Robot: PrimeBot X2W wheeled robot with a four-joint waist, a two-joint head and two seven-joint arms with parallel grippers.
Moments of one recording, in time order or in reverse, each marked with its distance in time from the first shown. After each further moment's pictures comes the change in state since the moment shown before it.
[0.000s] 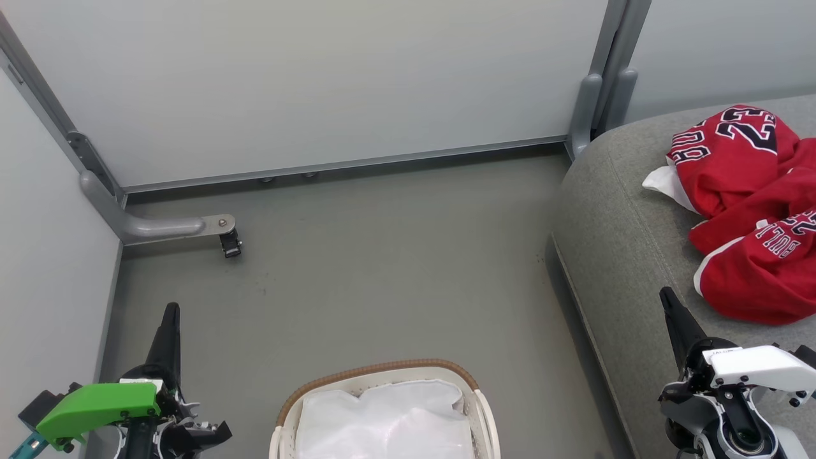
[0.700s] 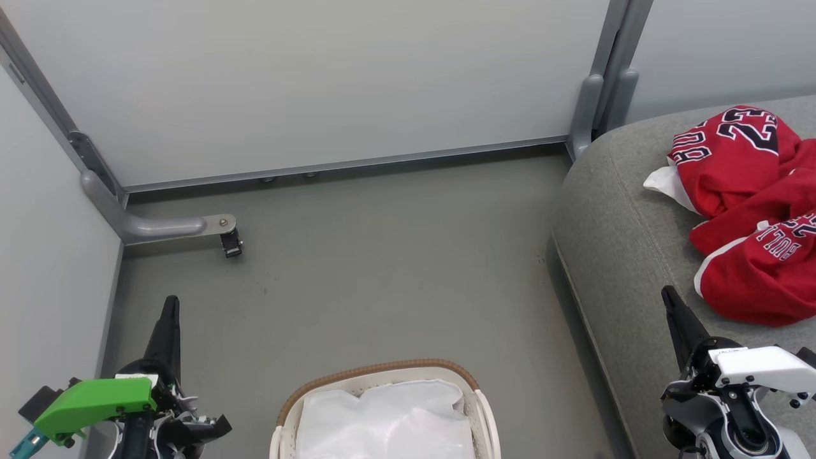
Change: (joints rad) left arm -0.009 0.000 0.001 -0.011 -0.052 0.000 0.013; right arm 0.003 0.000 -0.007 -0.009 0.056 0.000 0.016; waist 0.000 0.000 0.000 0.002
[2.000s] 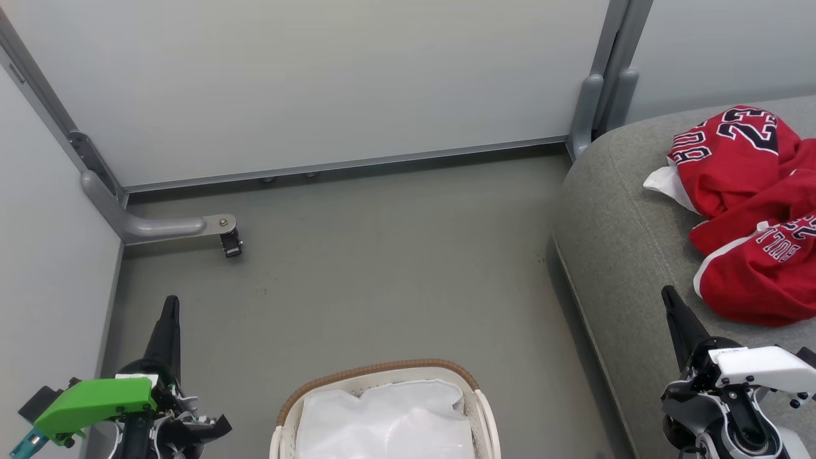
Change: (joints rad) left arm 0.000 0.000 0.000 0.000 0.000 0.000 0.000; right arm 0.000 0.000 0.000 0.000 0.000 0.000 0.000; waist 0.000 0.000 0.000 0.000
